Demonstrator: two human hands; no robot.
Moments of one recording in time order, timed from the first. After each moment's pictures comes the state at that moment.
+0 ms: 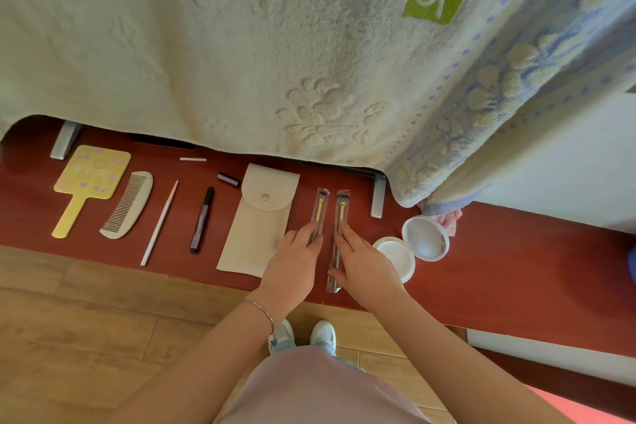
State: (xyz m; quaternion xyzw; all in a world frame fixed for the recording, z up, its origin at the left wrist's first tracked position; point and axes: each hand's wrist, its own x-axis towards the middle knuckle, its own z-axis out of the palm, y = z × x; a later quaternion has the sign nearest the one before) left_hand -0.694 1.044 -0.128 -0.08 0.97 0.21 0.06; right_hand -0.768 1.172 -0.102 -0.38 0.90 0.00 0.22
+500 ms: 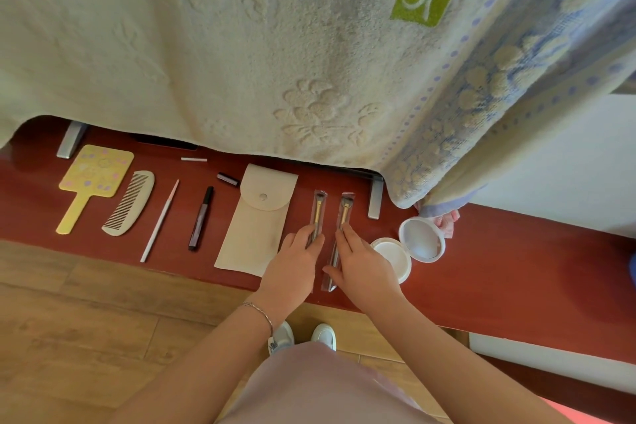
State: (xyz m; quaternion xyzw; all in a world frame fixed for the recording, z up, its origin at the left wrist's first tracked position) left_hand -0.692 1.052 -0.126 -0.09 0.97 0.21 0.05; right_hand -0.767 1.176 -0.104 -0.37 0.91 0.01 0.20
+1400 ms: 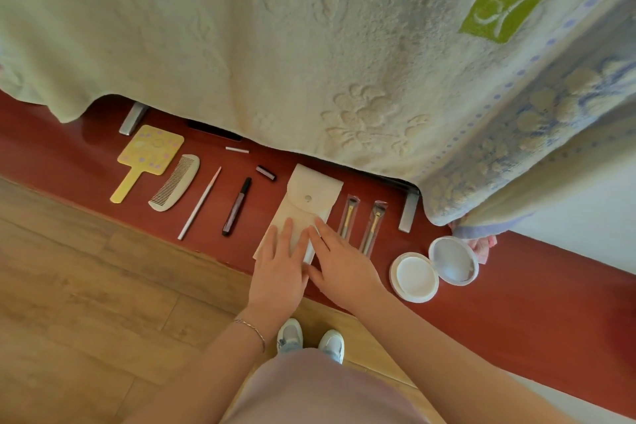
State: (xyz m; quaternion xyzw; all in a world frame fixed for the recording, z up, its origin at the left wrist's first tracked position) left_hand -0.649 1.031 -0.135 -0.25 0.96 0.11 0.04; right_hand -0.751 1.124 -0.106 -0.51 0.83 -0.06 0.21
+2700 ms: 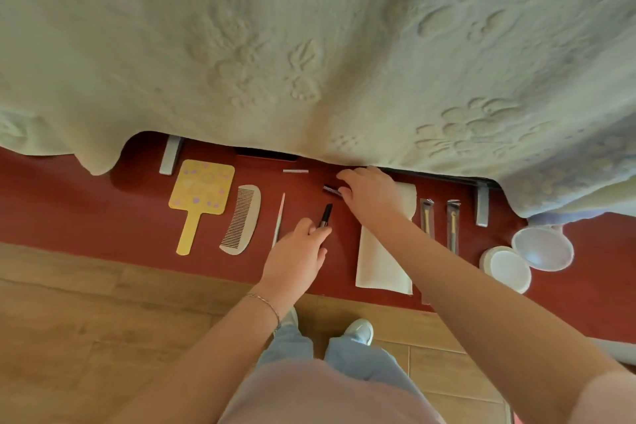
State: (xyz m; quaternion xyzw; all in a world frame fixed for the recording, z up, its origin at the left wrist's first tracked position) left_hand -0.635 0.868 -0.121 -0.12 0.96 0.24 0.05; right_hand -0.782 0.956 -0.091 -0.34 0.93 -0.05 0.12
